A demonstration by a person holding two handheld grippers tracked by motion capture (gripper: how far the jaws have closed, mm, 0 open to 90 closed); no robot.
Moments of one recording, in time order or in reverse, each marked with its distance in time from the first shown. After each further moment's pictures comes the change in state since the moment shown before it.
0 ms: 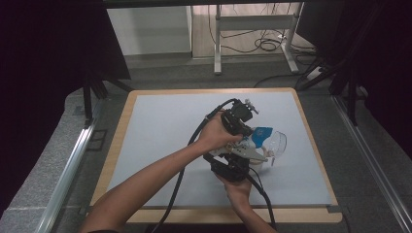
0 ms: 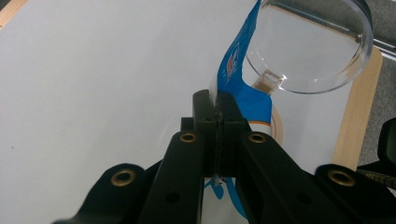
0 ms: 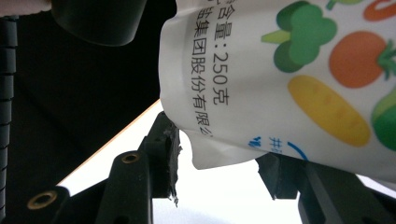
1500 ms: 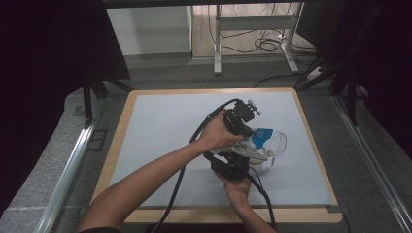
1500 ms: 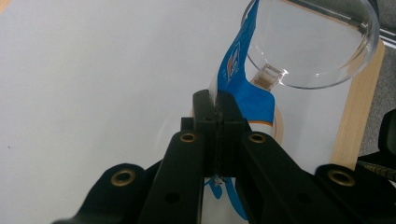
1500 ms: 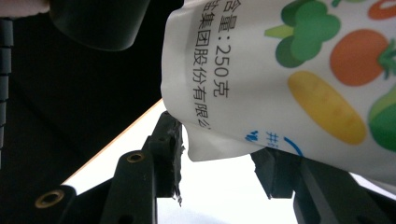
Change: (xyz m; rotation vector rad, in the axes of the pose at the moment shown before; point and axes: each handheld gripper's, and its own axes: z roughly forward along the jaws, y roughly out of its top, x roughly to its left) left arm 0.000 0.004 0.005 0.037 -0.010 0.015; right arm 0.000 0.002 0.002 -0.010 -0.014 0.008
